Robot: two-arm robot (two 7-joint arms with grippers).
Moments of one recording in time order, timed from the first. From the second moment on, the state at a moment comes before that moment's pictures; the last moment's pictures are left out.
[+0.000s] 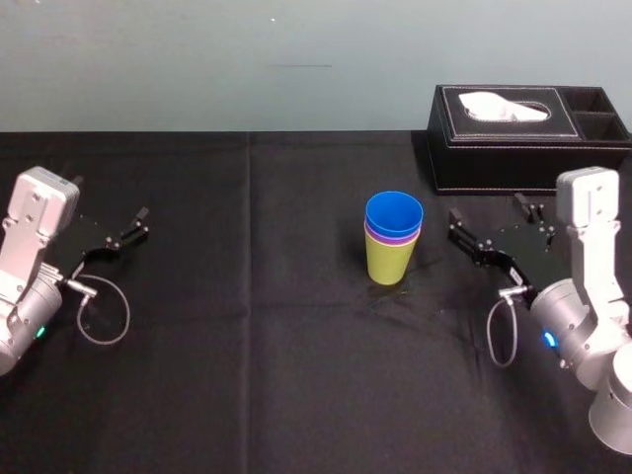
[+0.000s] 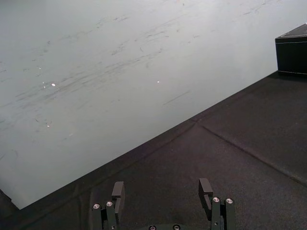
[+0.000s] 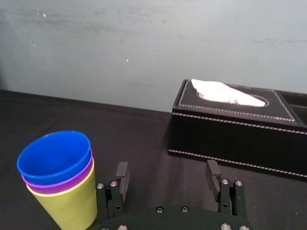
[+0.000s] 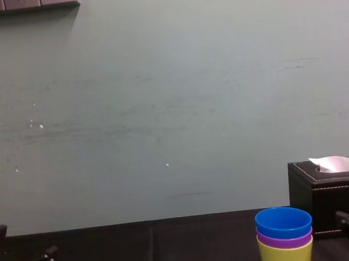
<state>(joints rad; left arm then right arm) -0.20 0.60 0.45 -1.41 -0.25 -0.12 0.03 0.03 0.28 -0.16 -1.56 0.18 0.04 0.08</state>
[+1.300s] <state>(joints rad) -0.20 0.60 0.45 -1.41 -0.25 -0.12 0.03 0.04 0.26 -0.16 -1.52 0.15 0.04 0.09</state>
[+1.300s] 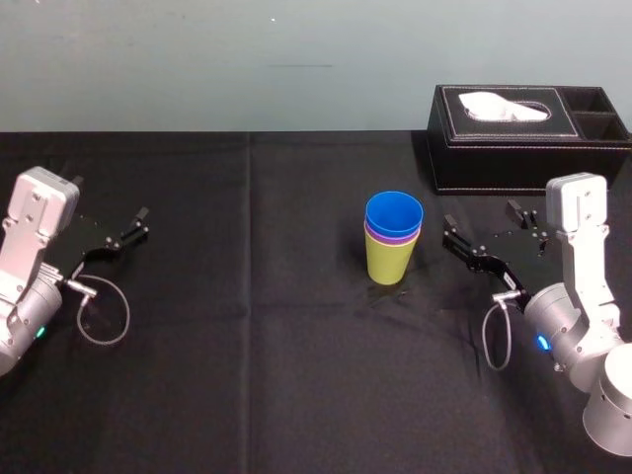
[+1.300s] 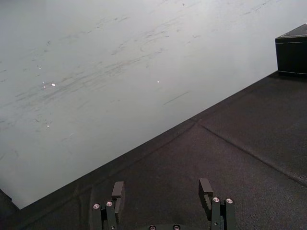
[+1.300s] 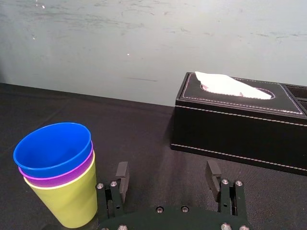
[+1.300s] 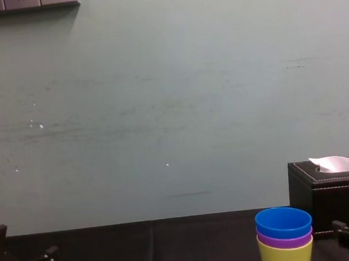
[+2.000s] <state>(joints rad) -0.20 0.60 0.45 -1.41 -0.25 -0.12 0.03 0.04 0.26 -0.16 -1.53 0.15 0.04 0.09</state>
